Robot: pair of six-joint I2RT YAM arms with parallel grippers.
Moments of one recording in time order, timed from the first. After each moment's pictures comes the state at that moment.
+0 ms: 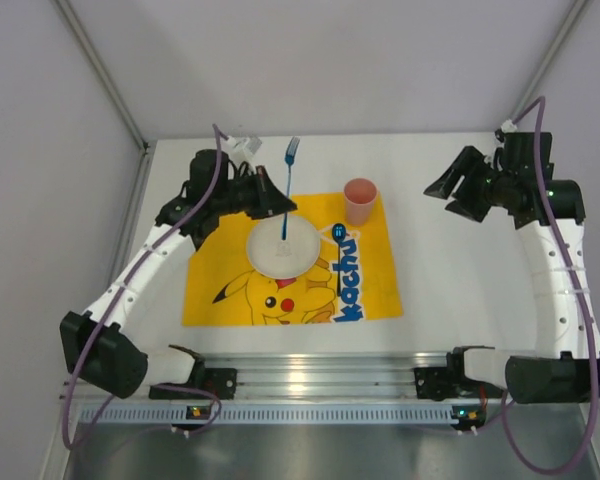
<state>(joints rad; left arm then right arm) -0.41 1.31 1.24 -0.34 0.57 -0.59 0.02 1.23 1.54 -1.06 -0.29 0.59</state>
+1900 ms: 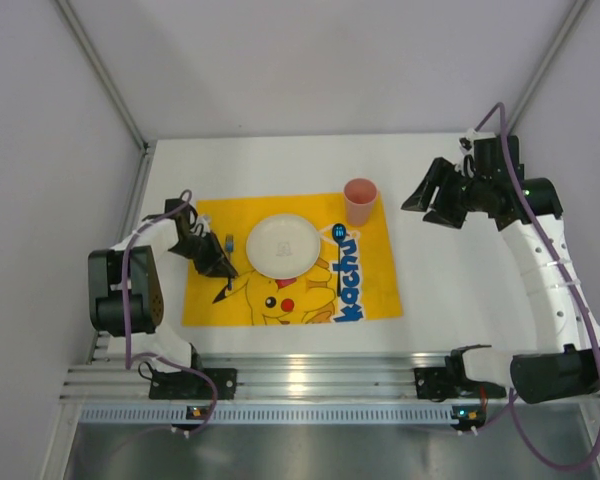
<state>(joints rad) 0.09 1.65 0.96 -0.74 0.56 -0.37 0.16 1.25 1.49 -1.06 -0.31 0.57</state>
